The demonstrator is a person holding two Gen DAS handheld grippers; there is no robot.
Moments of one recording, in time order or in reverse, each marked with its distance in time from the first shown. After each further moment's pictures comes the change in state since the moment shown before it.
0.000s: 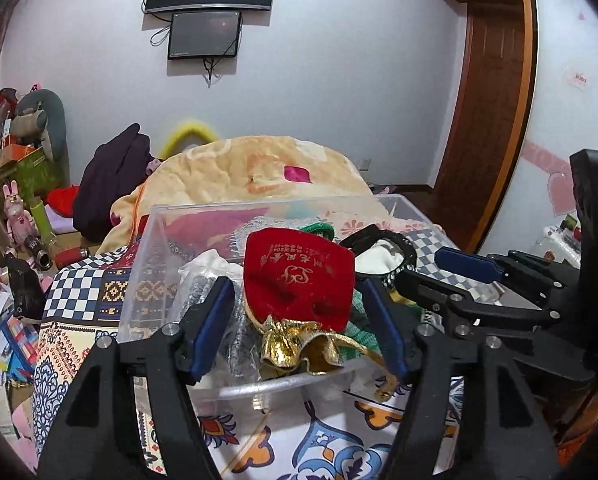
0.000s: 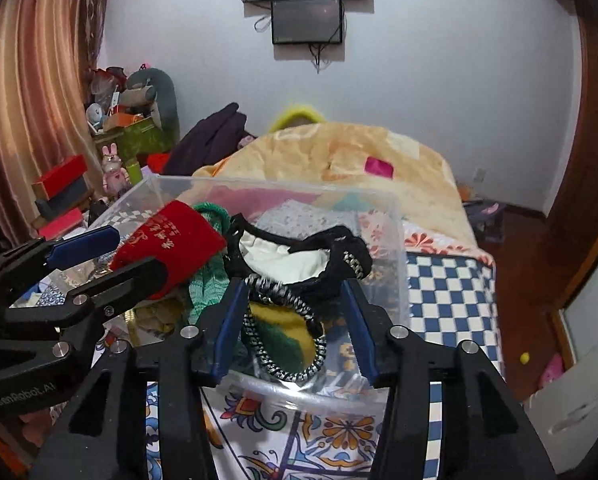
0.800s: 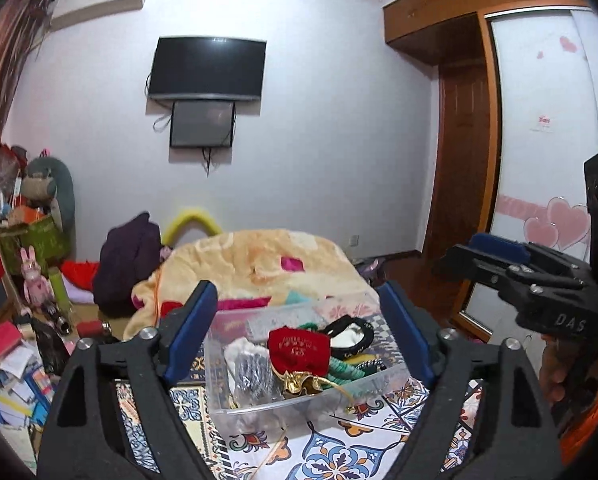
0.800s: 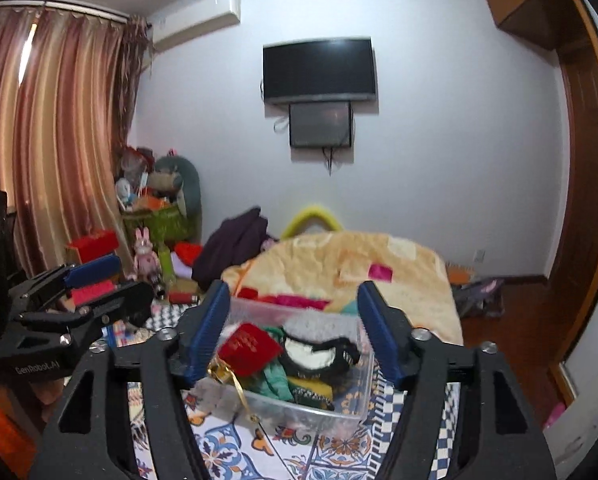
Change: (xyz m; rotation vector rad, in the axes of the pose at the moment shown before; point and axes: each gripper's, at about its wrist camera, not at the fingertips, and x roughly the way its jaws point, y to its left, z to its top) left arm -0.143 -0.003 0.039 0.070 -0.304 -0.020; right arm -0.127 0.013 0.034 -0.017 -0.353 0.040
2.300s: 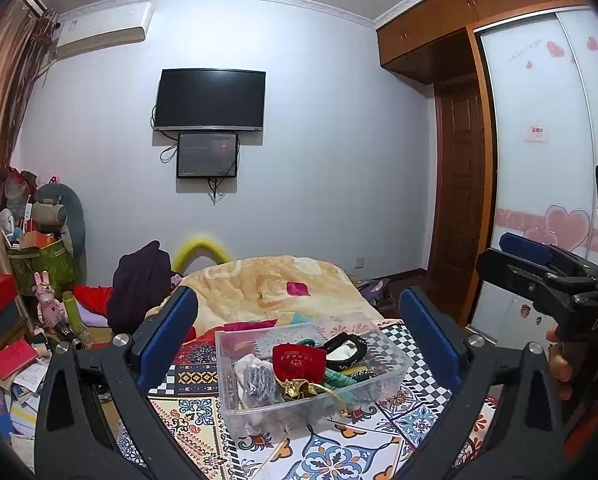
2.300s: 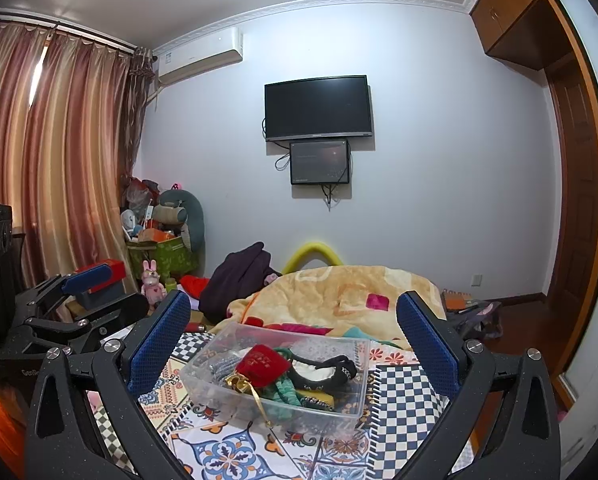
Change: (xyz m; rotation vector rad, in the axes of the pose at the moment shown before) left arm -0.041 -0.013 0.009 0.026 -0.082 0.028; right arm -0.042 0.006 -0.002 0.010 -0.117 0.003
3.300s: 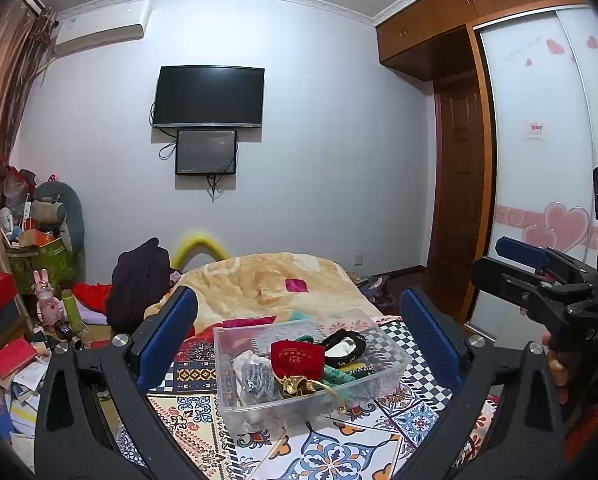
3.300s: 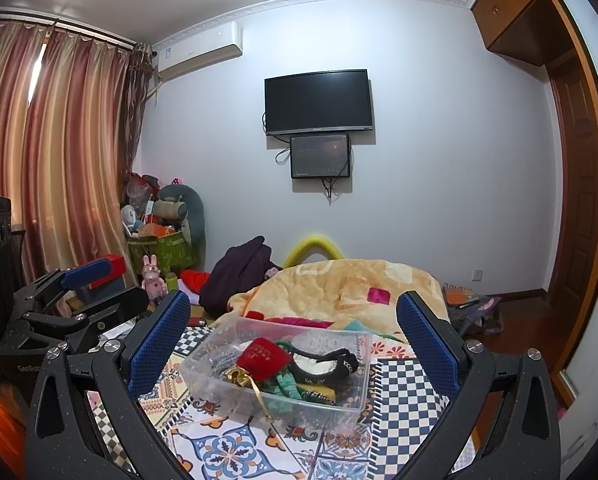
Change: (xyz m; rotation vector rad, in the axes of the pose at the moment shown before) left arm -0.001 0.003 -0.001 -0.002 0.010 -0.009; right arm -0.003 0.000 -0.002 0.000 0.022 0.002
